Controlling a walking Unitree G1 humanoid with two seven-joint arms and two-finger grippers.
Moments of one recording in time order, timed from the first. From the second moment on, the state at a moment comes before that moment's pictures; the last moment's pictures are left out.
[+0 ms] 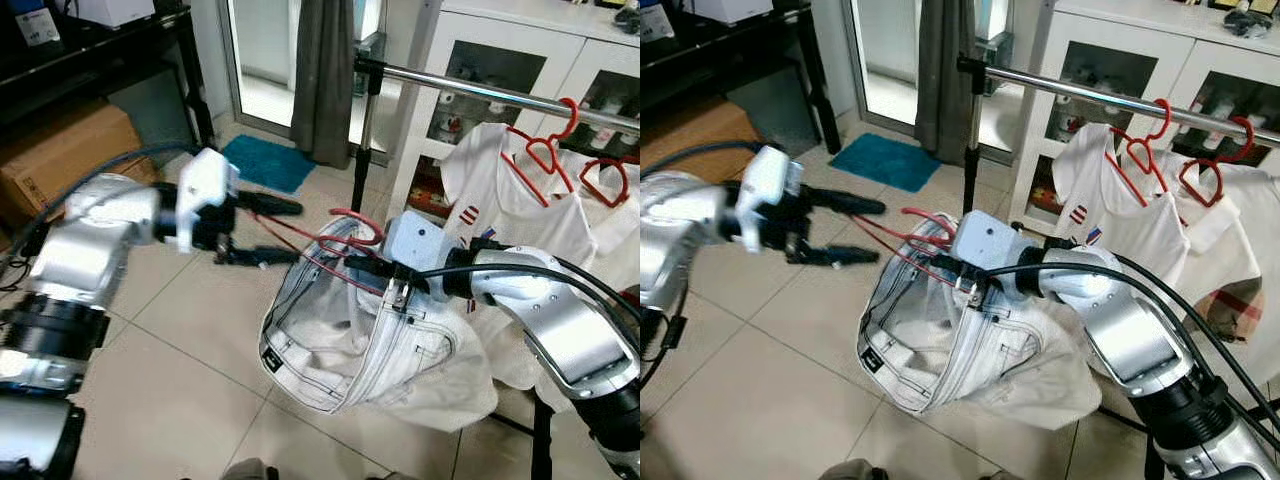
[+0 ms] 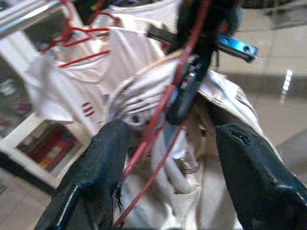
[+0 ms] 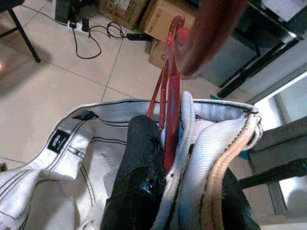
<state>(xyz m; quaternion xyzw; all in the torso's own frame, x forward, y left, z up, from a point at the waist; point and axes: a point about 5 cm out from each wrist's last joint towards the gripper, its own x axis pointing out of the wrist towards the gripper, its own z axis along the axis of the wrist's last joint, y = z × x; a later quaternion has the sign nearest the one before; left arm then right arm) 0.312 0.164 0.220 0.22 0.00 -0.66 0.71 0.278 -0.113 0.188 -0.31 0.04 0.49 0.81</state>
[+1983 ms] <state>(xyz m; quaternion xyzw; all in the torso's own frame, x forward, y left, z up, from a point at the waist) 0.341 0.123 0.171 0.28 0.03 -0.68 0.68 0.270 -0.105 0.192 -0.35 0.05 0.51 0.79</state>
